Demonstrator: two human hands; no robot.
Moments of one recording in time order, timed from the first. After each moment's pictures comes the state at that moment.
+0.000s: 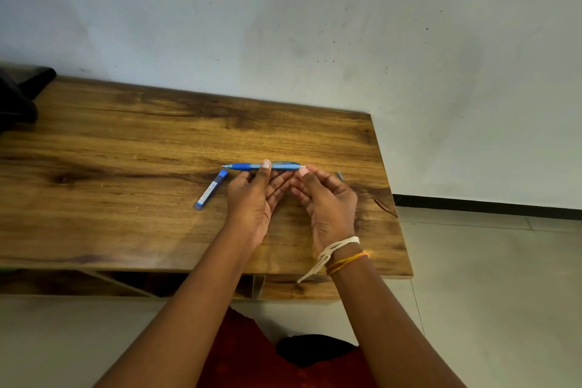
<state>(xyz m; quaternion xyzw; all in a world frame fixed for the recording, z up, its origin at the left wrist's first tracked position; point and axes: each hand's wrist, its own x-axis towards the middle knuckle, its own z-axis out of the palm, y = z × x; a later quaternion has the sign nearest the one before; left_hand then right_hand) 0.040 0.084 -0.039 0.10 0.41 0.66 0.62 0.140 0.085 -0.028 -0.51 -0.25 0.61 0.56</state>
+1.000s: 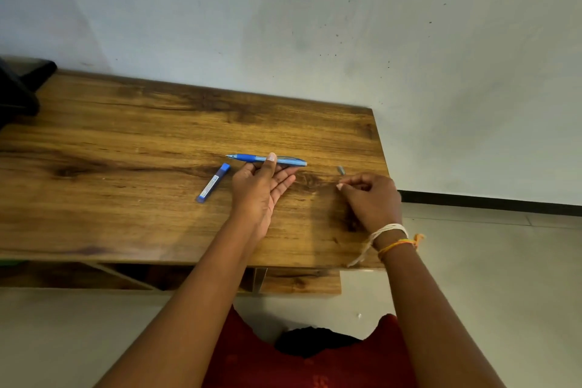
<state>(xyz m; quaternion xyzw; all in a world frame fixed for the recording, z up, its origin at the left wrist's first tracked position) 0.039 0.087 -0.044 0.10 0.44 0.65 0.61 0.212 0.099 -0.027 -0.72 -0.54 0.33 0.30</state>
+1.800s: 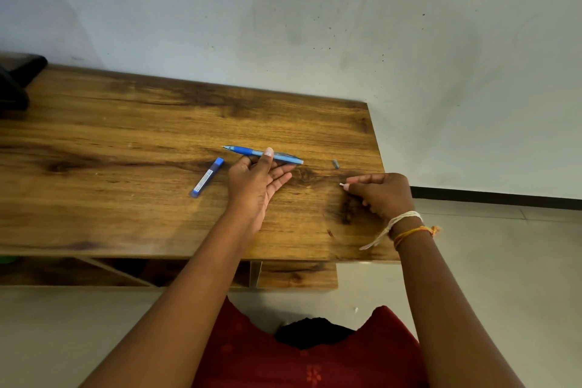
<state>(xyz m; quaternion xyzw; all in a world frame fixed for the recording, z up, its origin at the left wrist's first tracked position) 0.045 0.087 -0.046 0.14 0.47 0.63 0.60 0.243 0.109 -0.028 -0.73 -0.47 0.40 0.30</state>
